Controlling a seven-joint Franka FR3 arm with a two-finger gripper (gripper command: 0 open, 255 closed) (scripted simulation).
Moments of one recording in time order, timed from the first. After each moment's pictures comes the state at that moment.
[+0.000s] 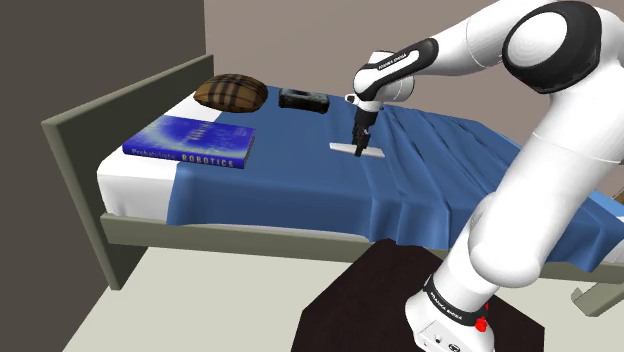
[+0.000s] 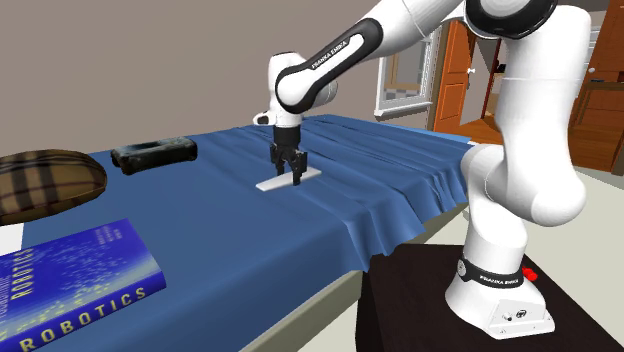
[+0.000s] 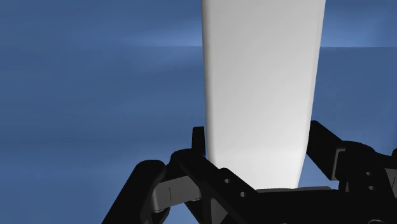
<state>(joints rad) 0.11 0.01 -0.54 -2.17 0.00 2.18 -1.23</state>
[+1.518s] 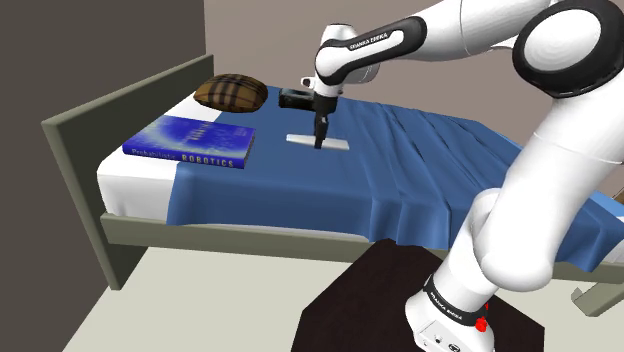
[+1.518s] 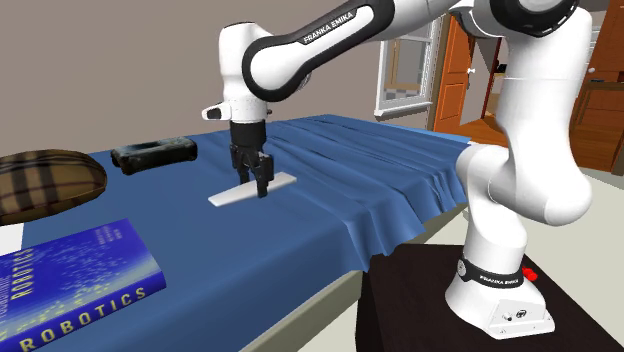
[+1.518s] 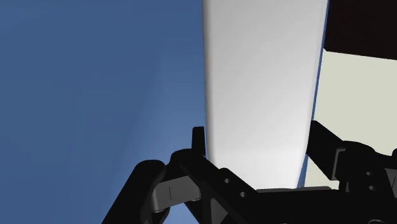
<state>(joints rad) 0.27 0.01 -0.37 -2.05 -0.01 2.06 -0.89</state>
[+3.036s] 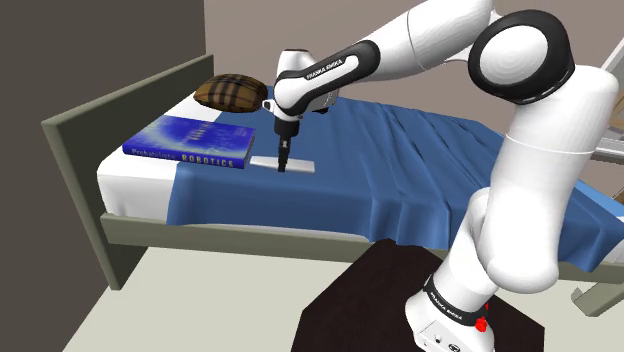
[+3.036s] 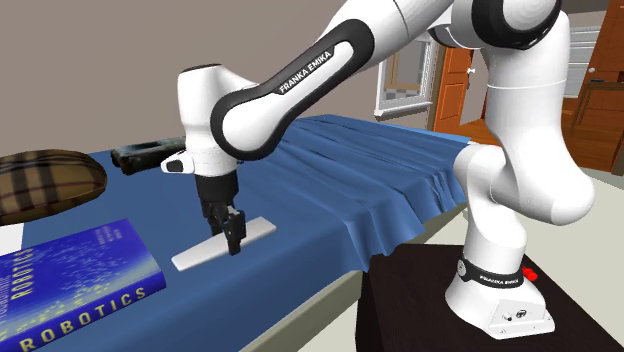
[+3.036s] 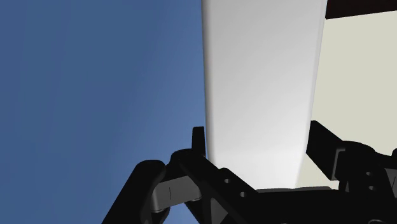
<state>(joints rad) 0.36 0.20 -0.27 -2.01 0.05 2.20 -0.74</state>
